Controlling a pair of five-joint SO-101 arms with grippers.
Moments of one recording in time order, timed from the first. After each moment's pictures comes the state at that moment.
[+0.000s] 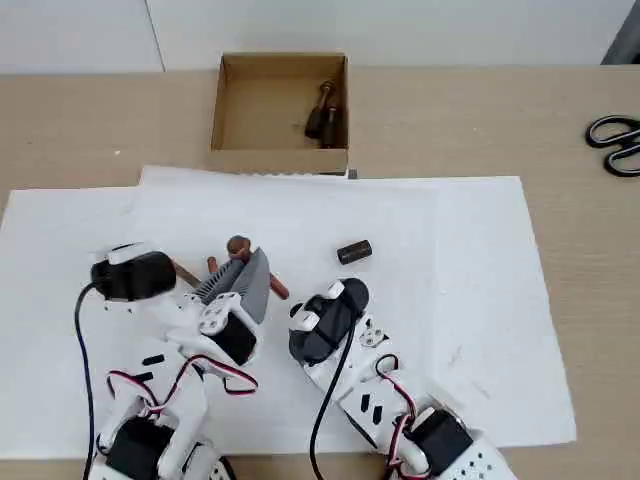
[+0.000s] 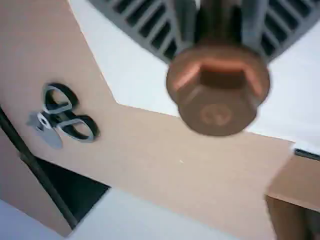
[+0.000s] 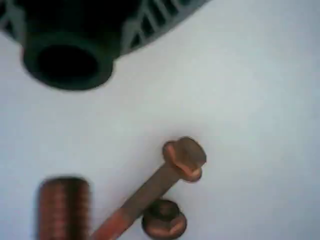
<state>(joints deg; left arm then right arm) 21.3 -103.4 81.5 46.6 41.4 -44.6 -103.1 93.5 44.3 3.6</state>
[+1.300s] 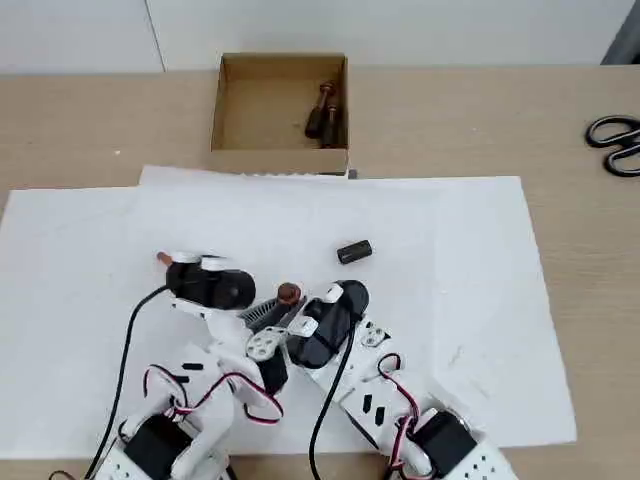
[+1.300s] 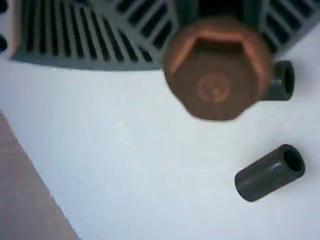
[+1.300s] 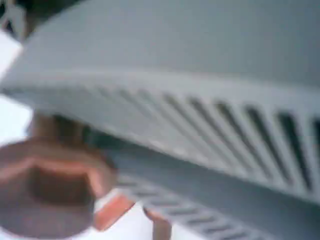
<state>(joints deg) 34.8 -103.4 86.8 54.4 33.5 -44.6 -103.1 91.9 44.3 5.2</state>
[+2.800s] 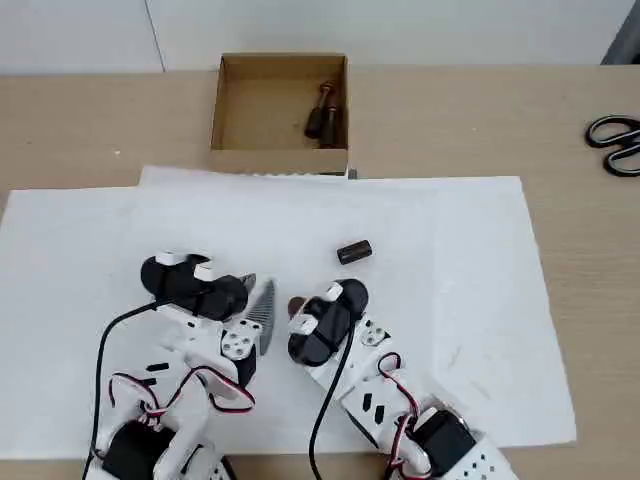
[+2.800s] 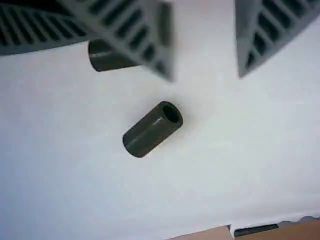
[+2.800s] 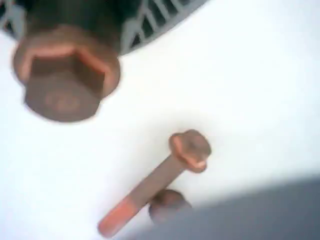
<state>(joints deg) 21.8 -103.5 79.0 60.4 12.5 -42.7 -103.0 92.0 44.3 5.3</state>
